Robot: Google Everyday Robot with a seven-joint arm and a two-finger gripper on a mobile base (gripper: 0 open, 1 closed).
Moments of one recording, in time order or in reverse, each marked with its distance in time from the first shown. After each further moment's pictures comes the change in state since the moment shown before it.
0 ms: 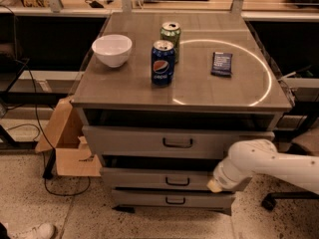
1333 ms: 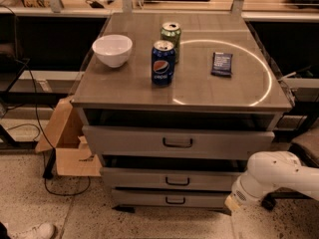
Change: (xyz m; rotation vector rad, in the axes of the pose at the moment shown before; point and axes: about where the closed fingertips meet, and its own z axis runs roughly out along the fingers) arm 0.089 0.016 -0.027 -0.039 0.120 0.171
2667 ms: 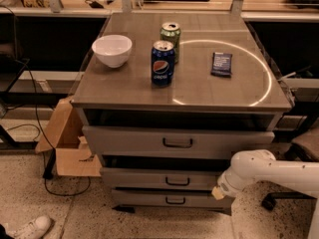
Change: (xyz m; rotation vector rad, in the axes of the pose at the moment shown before) arm -0.060 -0.026 0.069 0.015 -0.063 0.031
